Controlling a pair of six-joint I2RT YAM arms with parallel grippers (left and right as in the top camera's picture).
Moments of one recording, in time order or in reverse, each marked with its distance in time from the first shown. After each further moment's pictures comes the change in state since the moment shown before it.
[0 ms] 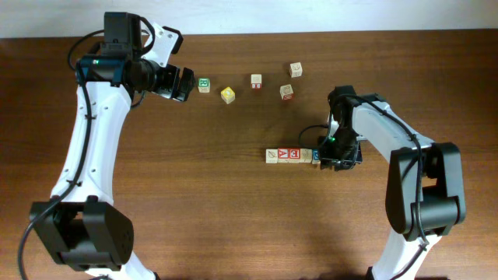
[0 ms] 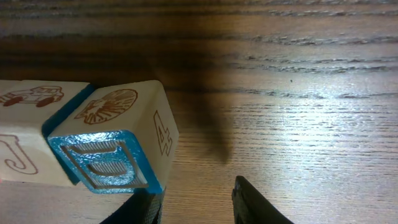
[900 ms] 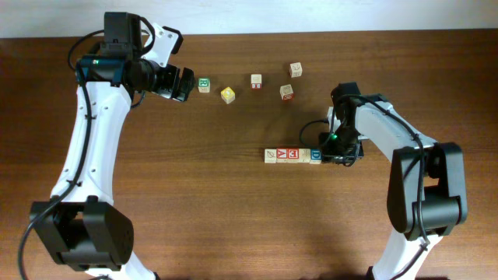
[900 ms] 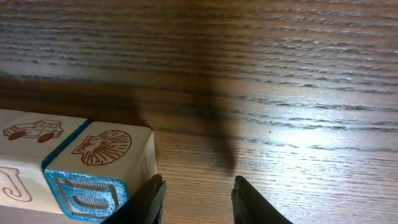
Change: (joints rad) left arm 0.000 0.000 0.000 0.000 0.000 0.000; right arm -0.020 0.000 -0.006 0.086 0.012 -0.083
